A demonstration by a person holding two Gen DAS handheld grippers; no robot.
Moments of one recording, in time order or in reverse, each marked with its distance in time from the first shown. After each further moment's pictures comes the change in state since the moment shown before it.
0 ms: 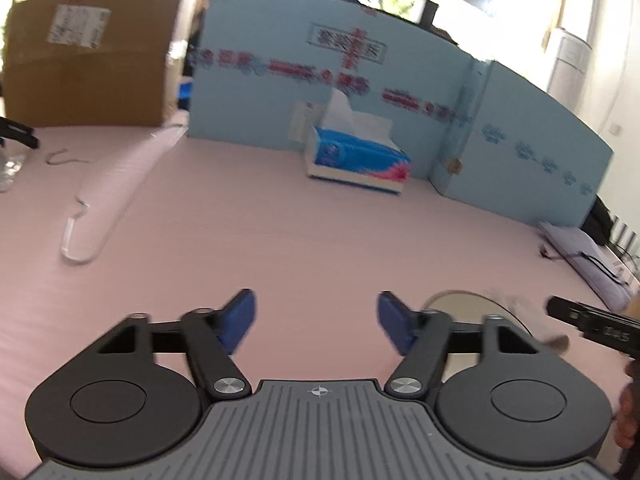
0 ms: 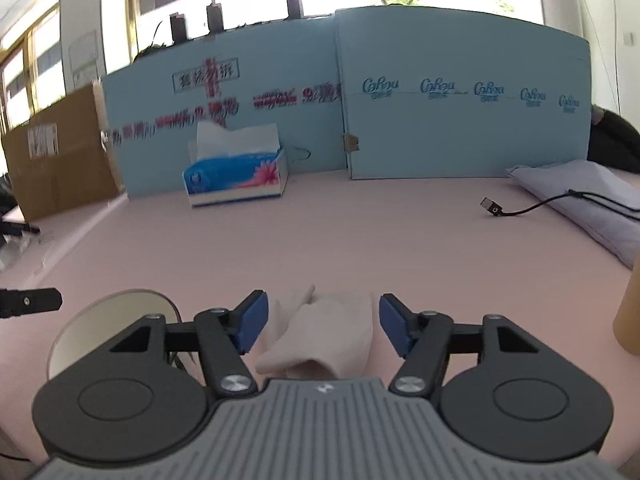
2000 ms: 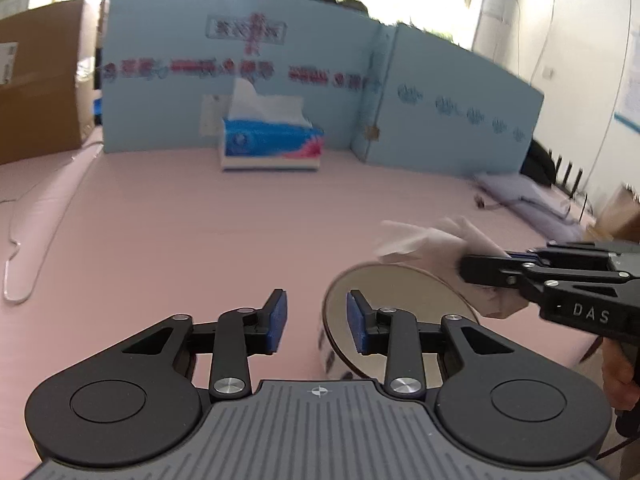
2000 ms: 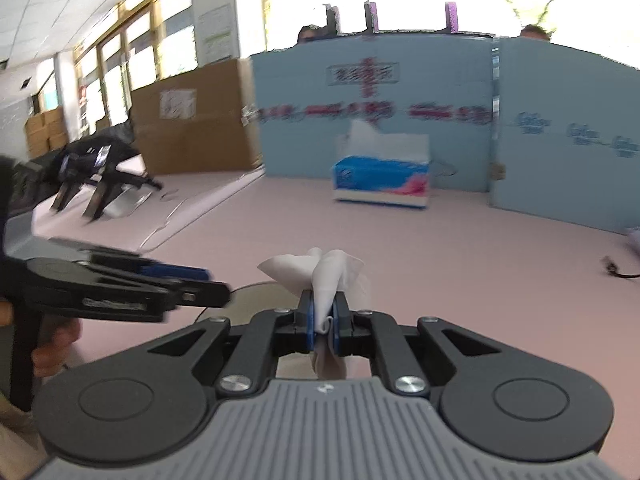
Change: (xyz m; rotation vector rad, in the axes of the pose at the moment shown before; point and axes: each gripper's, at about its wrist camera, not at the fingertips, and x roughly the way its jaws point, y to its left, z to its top) left arm 0.009 -0.039 0.004 0.191 0.078 -0.114; right arm -0.020 0.048 0.007 -0.214 0.031 0.372
